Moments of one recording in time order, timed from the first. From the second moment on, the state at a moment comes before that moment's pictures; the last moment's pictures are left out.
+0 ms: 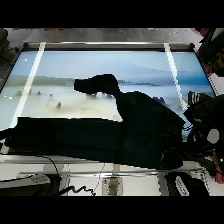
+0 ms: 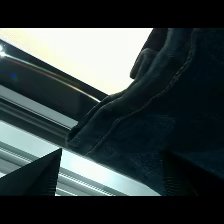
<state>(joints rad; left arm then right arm) 0.80 -1.46 1.09 1.72 -1.16 -1.25 -0.24 -0.65 0.56 -1.63 1.50 1.55</state>
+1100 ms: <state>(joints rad) 0.14 -1.70 1.31 0.82 -0.78 -1.23 -0.24 -0.82 0.58 -1.58 0.81 1.76</state>
